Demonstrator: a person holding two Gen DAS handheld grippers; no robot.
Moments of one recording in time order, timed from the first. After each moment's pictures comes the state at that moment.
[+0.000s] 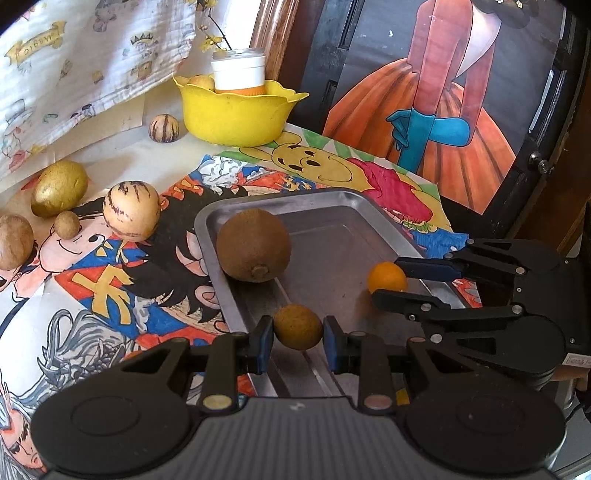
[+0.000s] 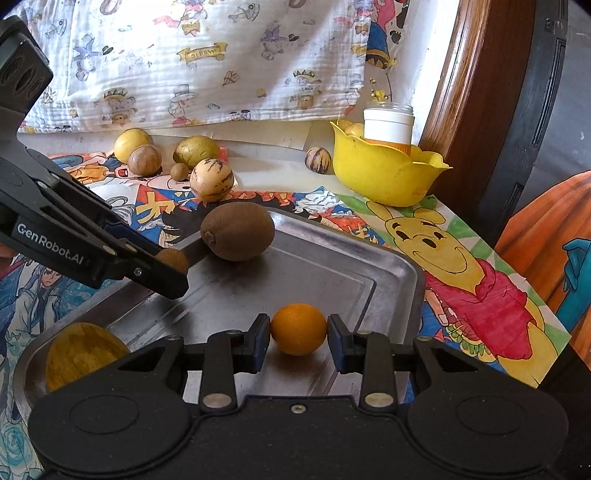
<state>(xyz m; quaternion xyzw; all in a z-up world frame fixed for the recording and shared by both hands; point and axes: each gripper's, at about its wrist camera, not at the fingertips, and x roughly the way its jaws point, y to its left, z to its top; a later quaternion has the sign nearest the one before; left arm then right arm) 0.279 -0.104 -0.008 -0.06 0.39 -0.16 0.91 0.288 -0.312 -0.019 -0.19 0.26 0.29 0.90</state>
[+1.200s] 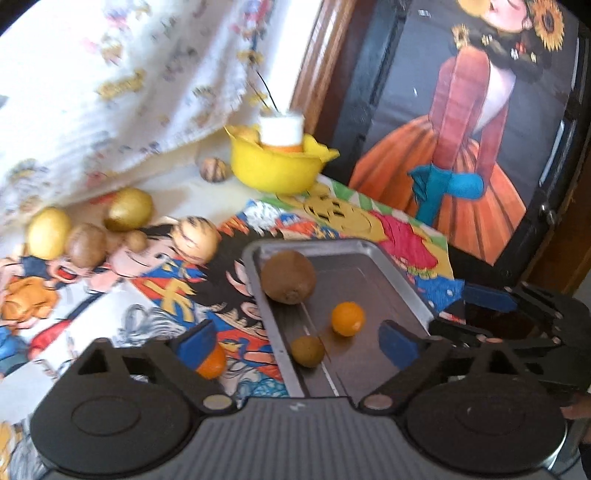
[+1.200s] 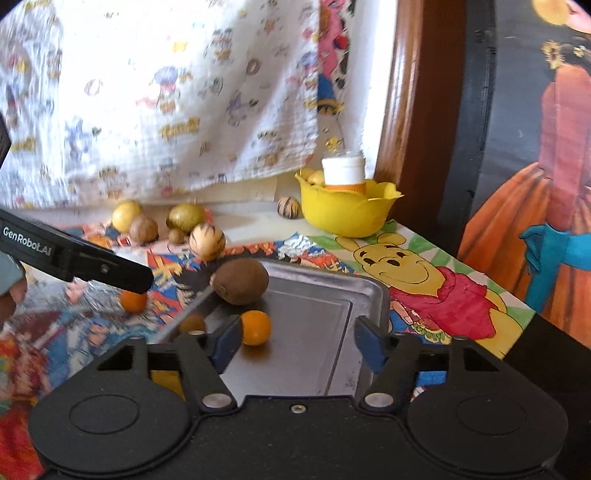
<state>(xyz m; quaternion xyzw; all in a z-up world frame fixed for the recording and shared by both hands) 0.216 -0.074 0.039 -0.10 0.32 -0.10 0.94 0.222 -0.338 0.028 -0.10 0.22 0.24 0.94</state>
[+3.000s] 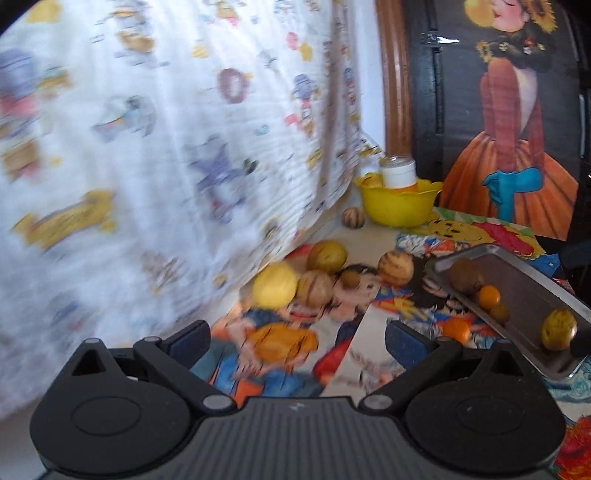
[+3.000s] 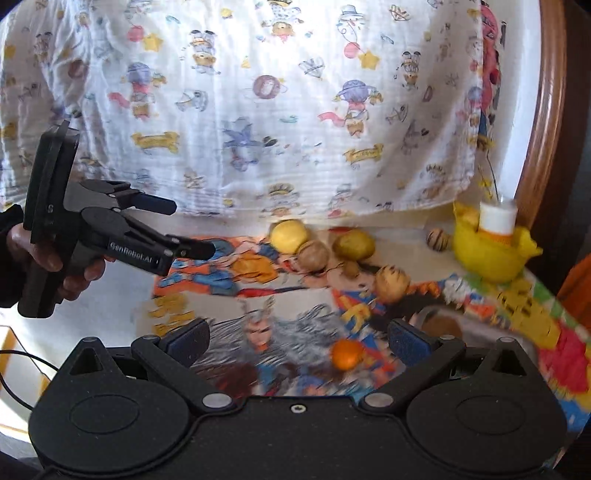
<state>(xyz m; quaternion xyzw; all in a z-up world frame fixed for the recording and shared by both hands) 0.150 0.105 0.062 0.04 0.24 -0.02 0.97 0.158 -0.166 0.087 -0.15 0.25 0.36 0.89</state>
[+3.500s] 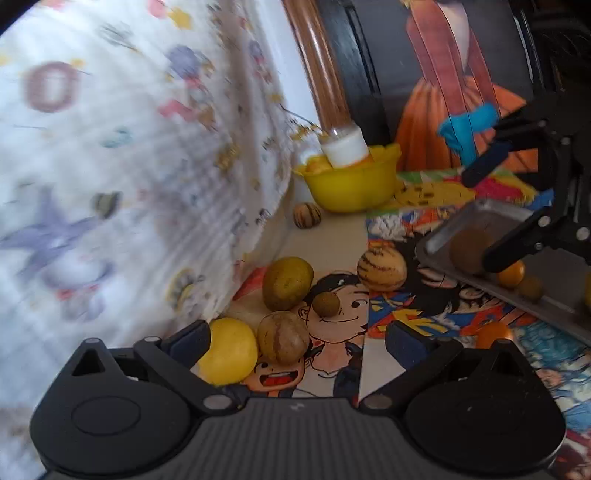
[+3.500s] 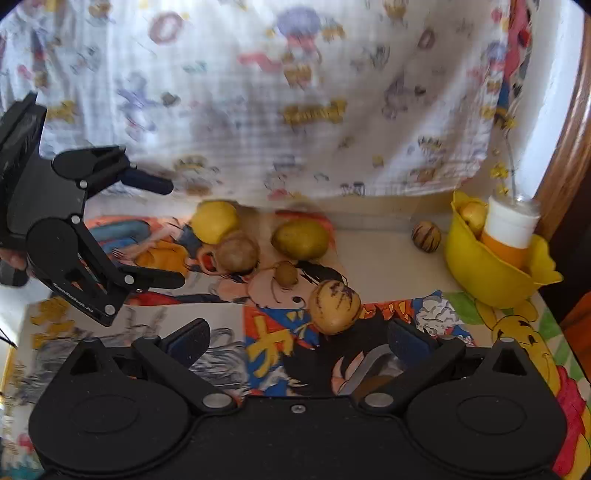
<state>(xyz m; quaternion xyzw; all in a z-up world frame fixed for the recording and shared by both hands) 0.261 0.070 0.029 0.18 0.25 -0.10 0.95 0.323 -0.150 0.058 -0.21 0.30 0.37 0.85</state>
